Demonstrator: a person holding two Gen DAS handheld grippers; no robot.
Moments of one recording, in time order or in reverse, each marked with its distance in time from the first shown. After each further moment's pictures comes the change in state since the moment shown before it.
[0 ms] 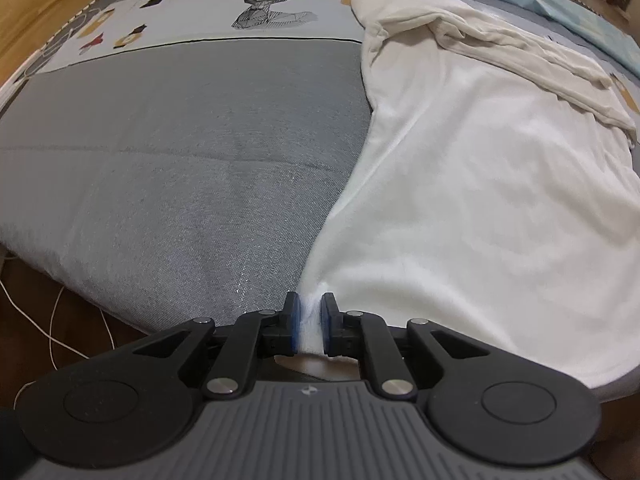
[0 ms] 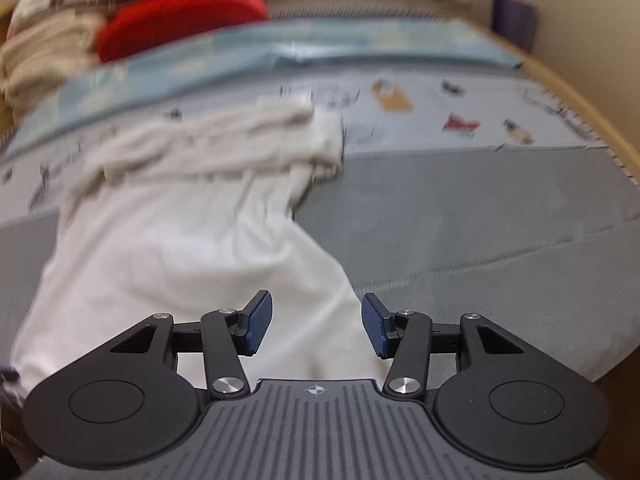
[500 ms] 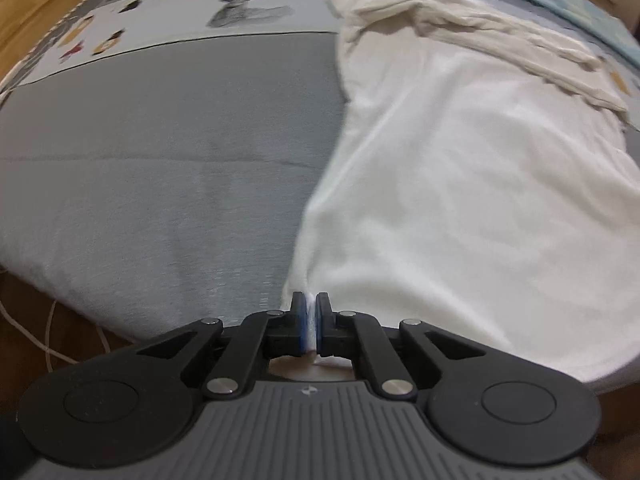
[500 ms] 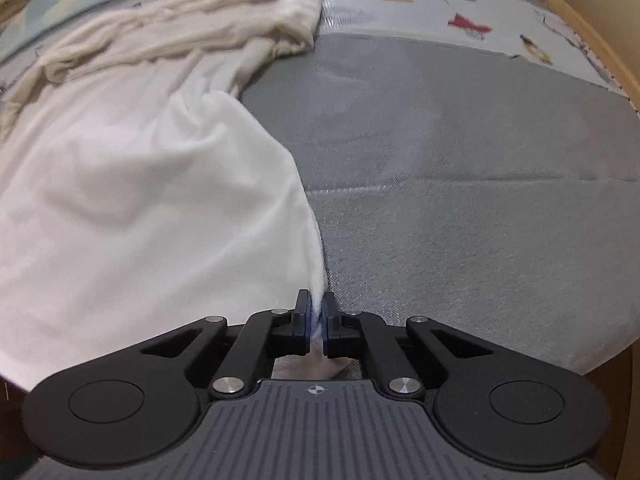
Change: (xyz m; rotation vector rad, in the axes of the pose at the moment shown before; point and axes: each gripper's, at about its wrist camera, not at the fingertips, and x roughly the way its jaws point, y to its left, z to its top) left arm 0.004 -0.014 0.002 0.057 0.006 -0.040; right arm 0.054 -0.031 -0.025 -0.027 0.189 -0.043
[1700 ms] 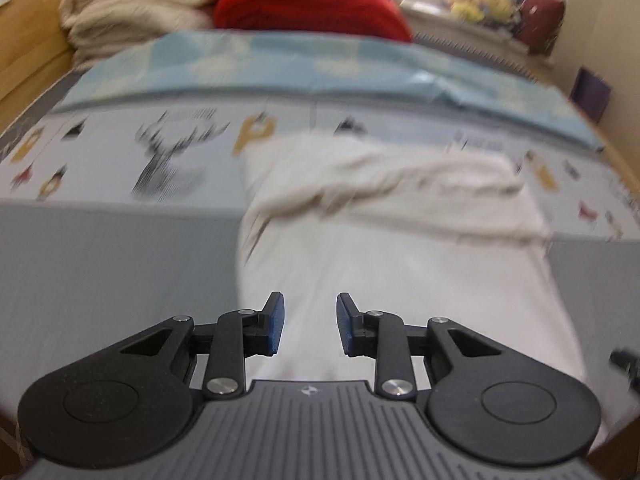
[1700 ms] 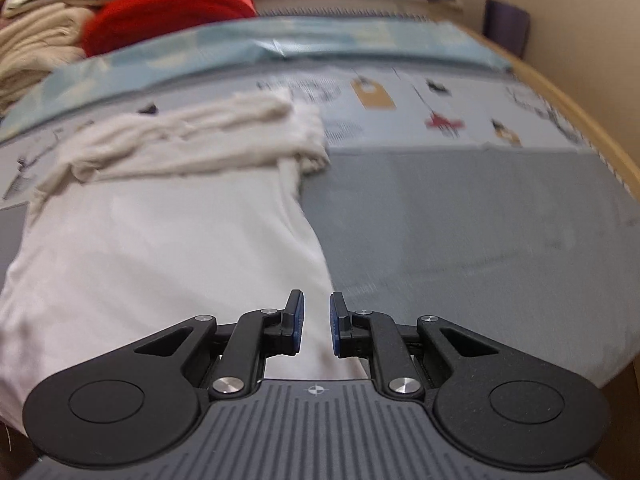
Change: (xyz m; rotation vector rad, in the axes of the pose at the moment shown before) left arm -0.071 -0.060 0.127 0.036 -0.282 -0.144; right arm -0.063 0.019 0.009 0.017 -0.304 0.032
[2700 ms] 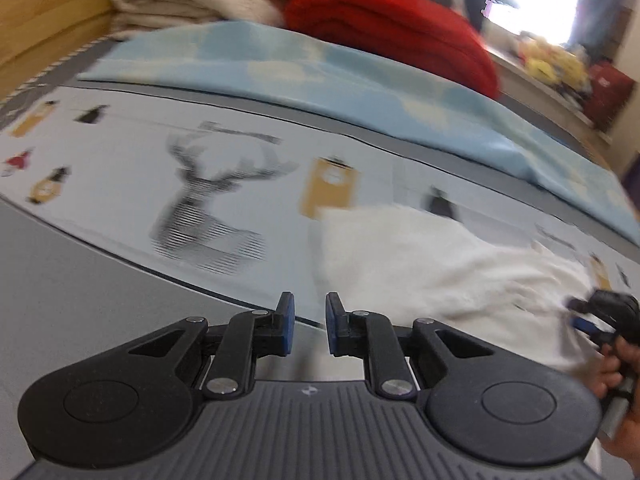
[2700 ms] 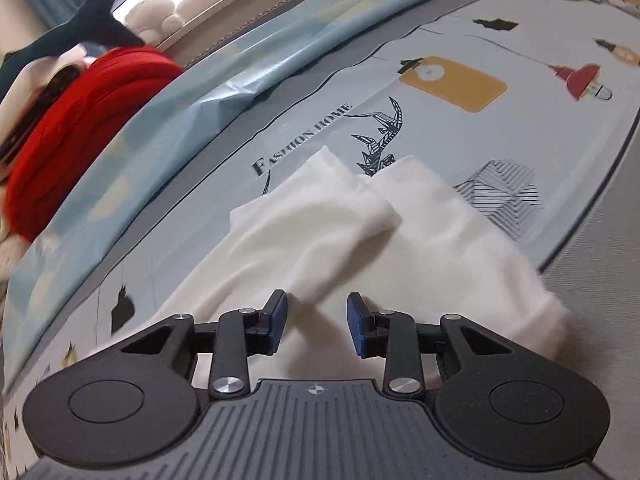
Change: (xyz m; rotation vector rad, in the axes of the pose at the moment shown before) left arm 0.111 0.121 0.080 -0.232 -0.013 0.066; right arm 0.266 0.056 0.163 0.565 0.003 0.074
